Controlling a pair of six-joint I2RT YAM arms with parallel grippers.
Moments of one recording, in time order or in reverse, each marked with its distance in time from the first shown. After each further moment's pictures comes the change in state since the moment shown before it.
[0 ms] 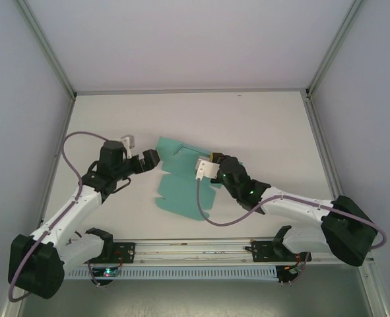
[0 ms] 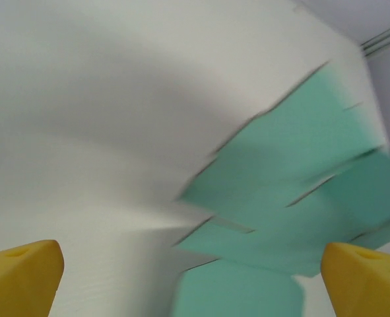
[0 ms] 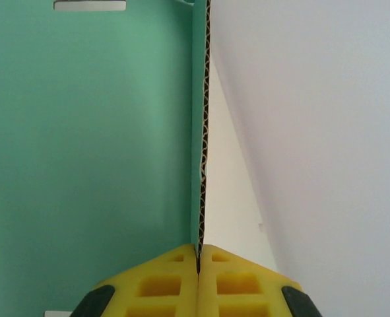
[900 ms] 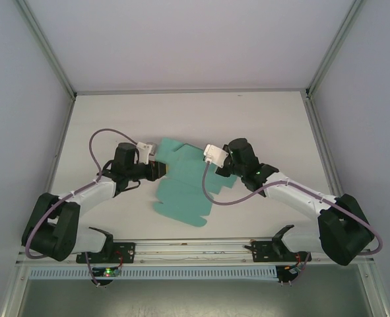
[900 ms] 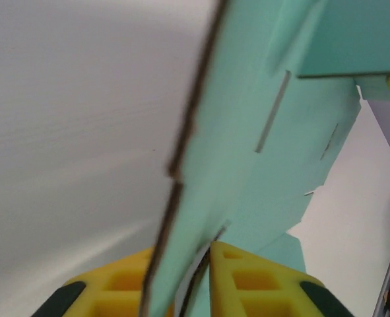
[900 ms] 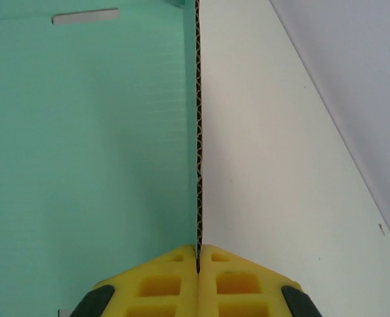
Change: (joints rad) left arm -0.053 0.291 -0.024 0.296 0.304 0.242; right arm -0.191 0.059 0.148 -0.259 -0.383 0.203
